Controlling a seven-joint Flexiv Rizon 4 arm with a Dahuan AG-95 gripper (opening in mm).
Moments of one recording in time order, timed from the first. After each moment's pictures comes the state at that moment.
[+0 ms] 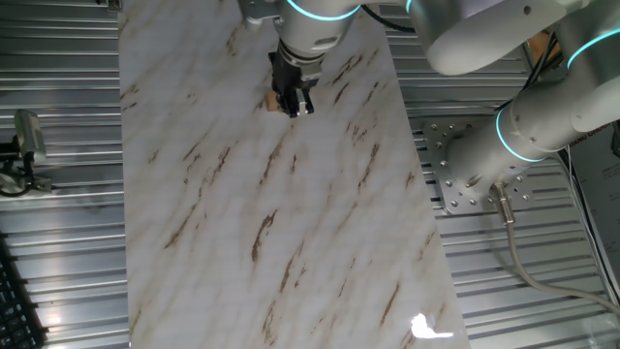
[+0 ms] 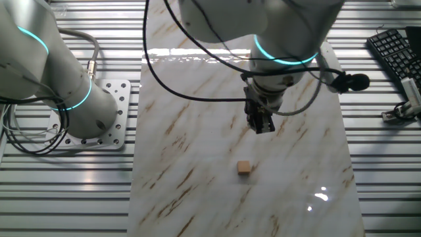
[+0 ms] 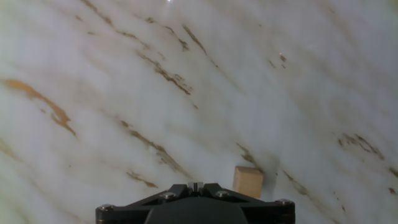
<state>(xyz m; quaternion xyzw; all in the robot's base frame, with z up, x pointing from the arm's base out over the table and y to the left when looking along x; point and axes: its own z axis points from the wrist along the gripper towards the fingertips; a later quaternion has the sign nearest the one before) 0.462 -0.083 0.128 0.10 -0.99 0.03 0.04</state>
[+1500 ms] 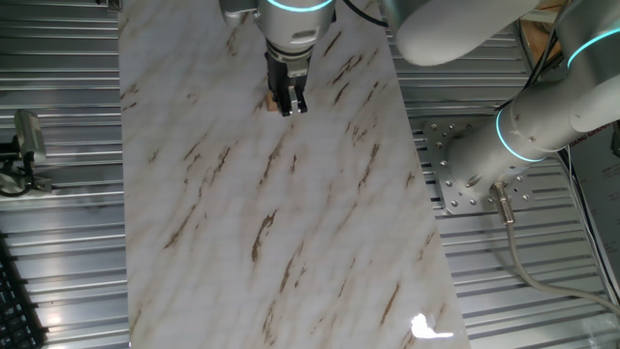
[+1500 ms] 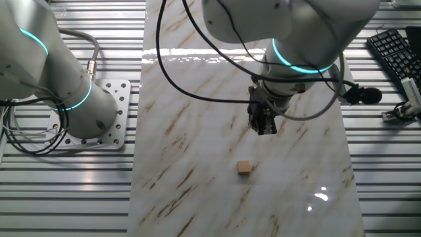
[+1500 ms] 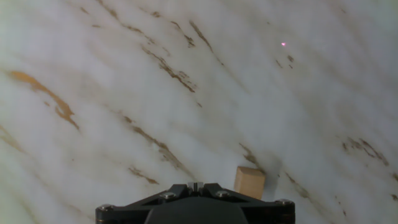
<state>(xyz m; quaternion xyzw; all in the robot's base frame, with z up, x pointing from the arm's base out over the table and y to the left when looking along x) 0.462 -0.084 0.127 0.05 -1.00 0.02 0.06</state>
